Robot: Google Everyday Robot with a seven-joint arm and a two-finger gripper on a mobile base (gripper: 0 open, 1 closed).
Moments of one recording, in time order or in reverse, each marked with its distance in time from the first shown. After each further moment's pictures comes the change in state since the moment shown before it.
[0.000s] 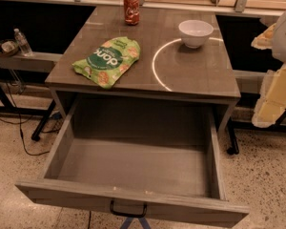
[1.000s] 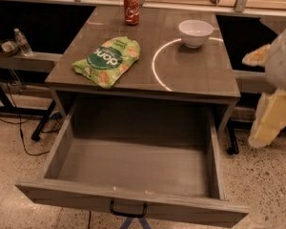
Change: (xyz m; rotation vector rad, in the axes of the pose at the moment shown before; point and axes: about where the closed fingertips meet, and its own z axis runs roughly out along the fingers) arm 0.001 0.020 0.026 -0.004 -0.043 -0.079
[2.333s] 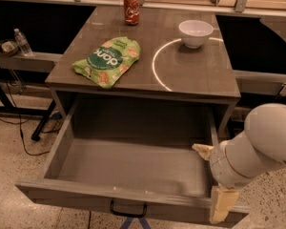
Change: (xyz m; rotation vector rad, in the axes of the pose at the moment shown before) arm 0.016 0.126 0.212 -0.192 -0.111 -0.222
